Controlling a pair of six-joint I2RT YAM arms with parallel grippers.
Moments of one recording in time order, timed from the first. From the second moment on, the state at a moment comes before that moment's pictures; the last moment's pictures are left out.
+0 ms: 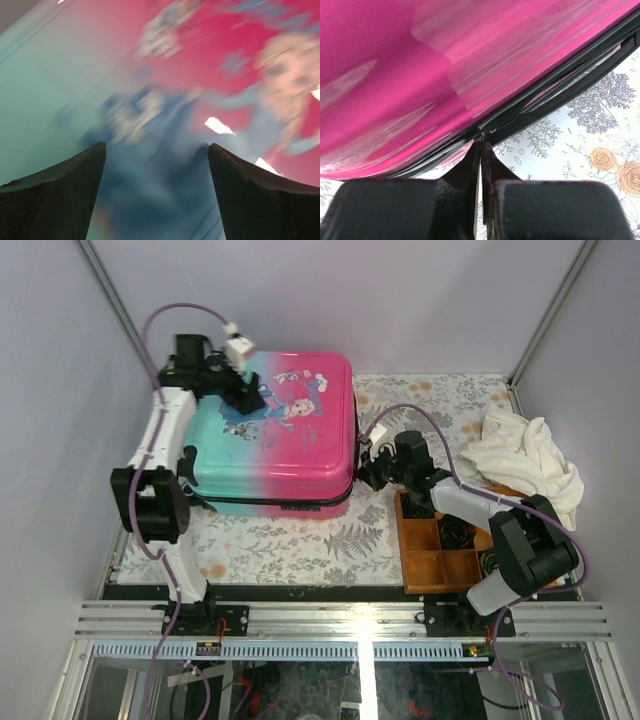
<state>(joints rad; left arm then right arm) 0.09 1.86 1.81 -0.69 0.70 0.49 0.48 1.55 0.83 0.20 -0.44 -0.15</state>
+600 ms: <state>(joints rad) -0.11 1.74 1.73 -0.74 0.74 0.41 0.50 1.51 0.79 0.20 -0.44 -0.12</state>
